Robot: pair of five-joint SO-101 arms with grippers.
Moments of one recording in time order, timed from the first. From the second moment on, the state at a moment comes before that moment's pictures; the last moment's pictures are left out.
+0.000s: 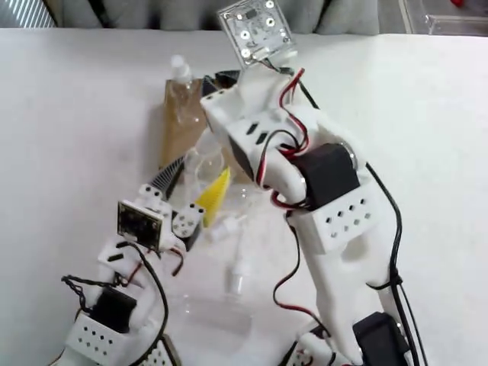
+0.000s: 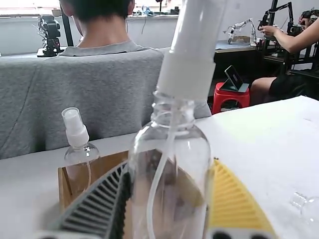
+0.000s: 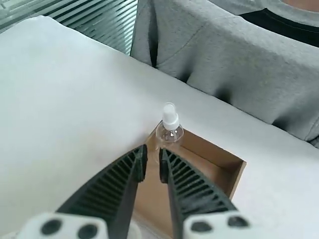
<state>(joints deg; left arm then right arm) 18.7 -93.9 91.0 15.8 0.5 -32.1 -18.2 -15.7 67.6 5.1</state>
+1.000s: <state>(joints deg) 16.1 -93.9 91.0 15.8 5.4 -31.3 -20.2 -8.3 79.8 5.1</state>
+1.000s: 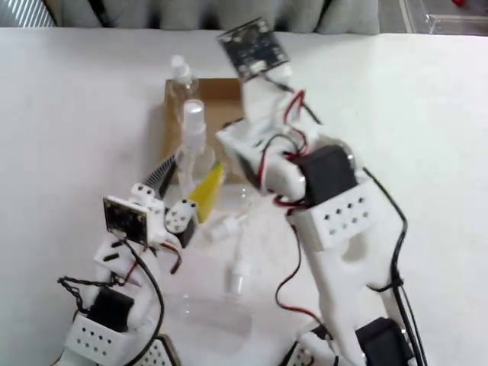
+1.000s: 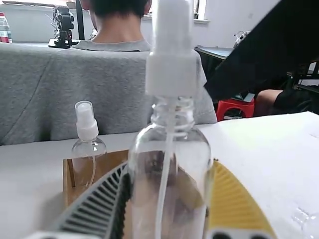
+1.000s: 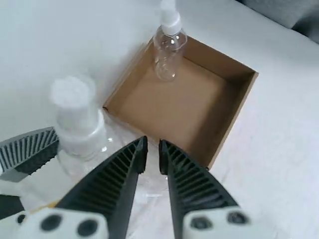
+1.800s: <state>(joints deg) 16.1 -93.9 91.0 15.8 5.4 -29.9 -20.2 -8.1 72.1 5.1</state>
